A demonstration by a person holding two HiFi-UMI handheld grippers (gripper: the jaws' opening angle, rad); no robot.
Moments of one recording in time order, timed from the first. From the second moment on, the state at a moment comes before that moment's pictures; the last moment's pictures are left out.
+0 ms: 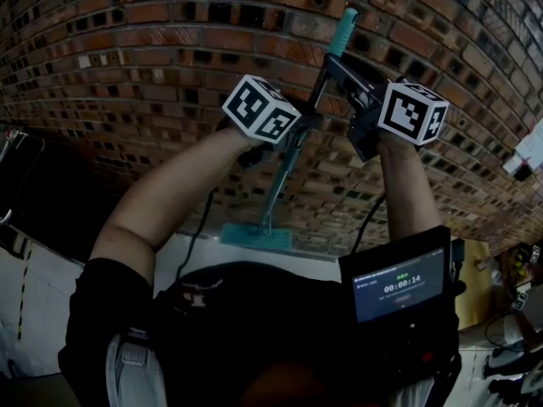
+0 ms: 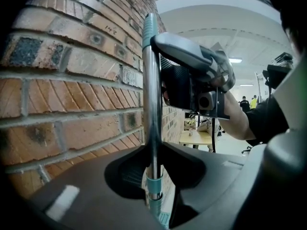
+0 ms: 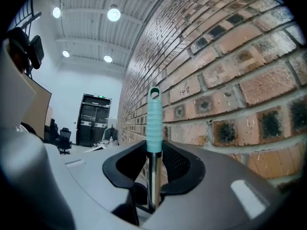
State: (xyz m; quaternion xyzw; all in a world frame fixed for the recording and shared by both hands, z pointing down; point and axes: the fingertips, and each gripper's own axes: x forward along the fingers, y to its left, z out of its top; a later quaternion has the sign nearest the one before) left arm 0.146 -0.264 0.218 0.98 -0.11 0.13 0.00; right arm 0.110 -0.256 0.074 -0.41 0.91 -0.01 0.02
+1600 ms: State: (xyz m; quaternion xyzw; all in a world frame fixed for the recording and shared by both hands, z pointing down) left arm 0.145 -0.284 0.513 0.96 -0.13 0.25 0.07; right arm 0.138 -0.266 0.106 -0.41 0.91 -0.02 0.02
